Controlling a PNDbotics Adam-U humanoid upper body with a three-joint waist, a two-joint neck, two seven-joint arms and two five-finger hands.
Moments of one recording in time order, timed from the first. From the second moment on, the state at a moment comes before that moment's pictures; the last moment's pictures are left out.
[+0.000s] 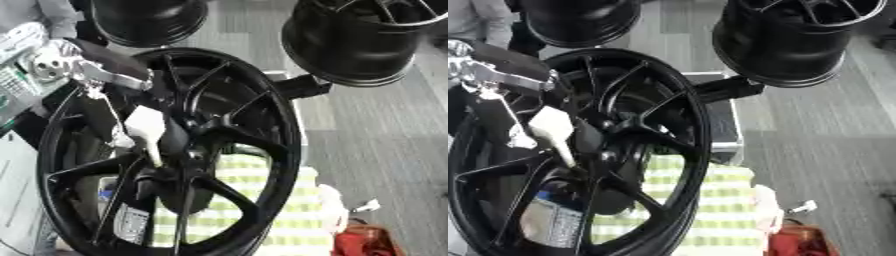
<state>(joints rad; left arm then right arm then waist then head) -1.01 0.80 -0.74 -1.68 -0.34 0.06 -0.91 -0.20 -0.94 -0.13 -1.70 0.21 0.33 -0.01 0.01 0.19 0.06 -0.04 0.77</state>
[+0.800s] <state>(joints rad) -1.00 0.82 -0.75 -1.73 -0.44 0.10 -0.91 -0.19 -0.93 -0.13 -1.70 0.21 0.33 -0.02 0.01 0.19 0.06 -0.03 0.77</state>
